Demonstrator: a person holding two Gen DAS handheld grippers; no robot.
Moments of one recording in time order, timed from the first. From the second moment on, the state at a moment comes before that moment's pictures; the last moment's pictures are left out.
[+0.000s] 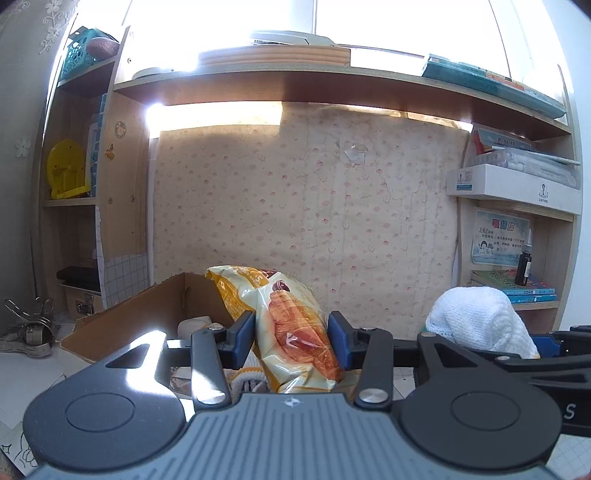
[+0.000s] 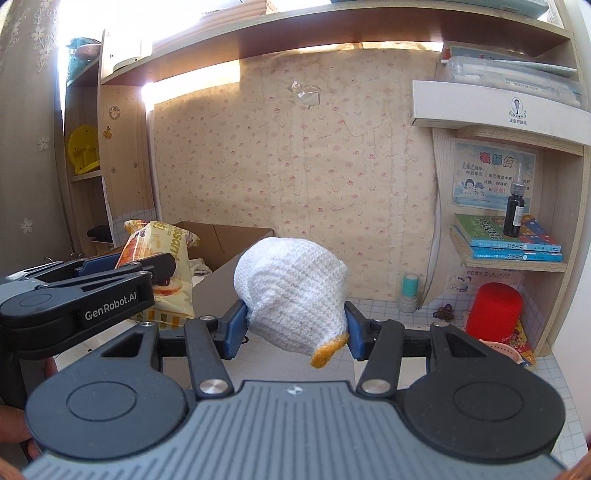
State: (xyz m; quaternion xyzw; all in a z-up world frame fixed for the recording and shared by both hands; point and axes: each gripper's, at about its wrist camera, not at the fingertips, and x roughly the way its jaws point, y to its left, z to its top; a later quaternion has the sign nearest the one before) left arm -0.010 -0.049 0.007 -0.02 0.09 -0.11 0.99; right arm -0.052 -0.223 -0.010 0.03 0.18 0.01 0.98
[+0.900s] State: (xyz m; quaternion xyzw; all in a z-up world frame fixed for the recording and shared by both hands) left arm 0.012 0.015 0.007 -0.02 0.10 -0.05 0.99; right arm -0.013 -0.154 0.003 0.00 0.18 0.07 0.98
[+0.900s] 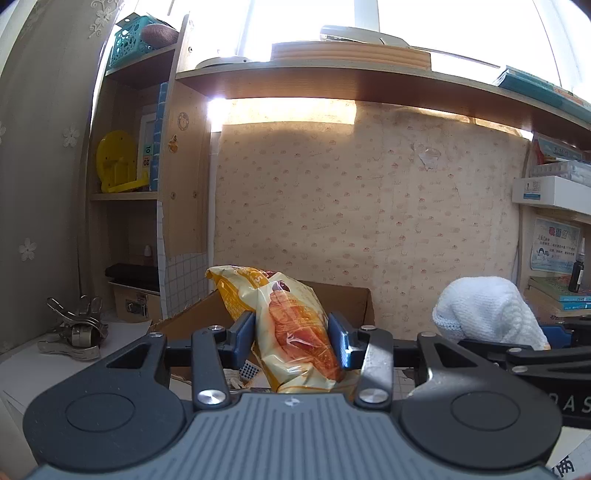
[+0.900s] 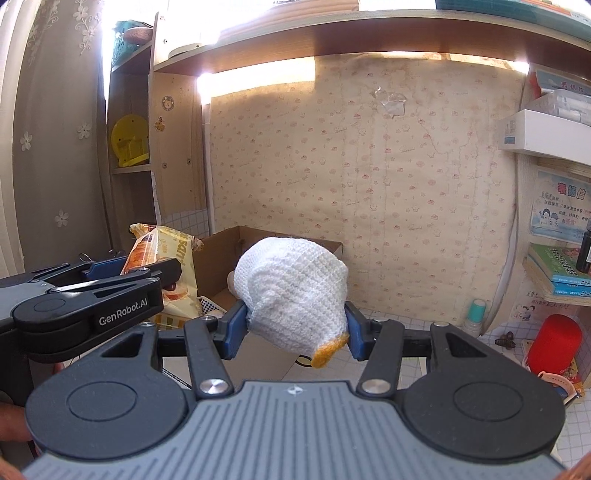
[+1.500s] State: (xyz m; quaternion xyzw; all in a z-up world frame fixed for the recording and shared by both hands) left arm 0.027 0.035 0.003 -0.02 0.11 -0.03 0.99; right arm 0.017 -0.131 -0.003 -0.01 0.19 0.08 0.98
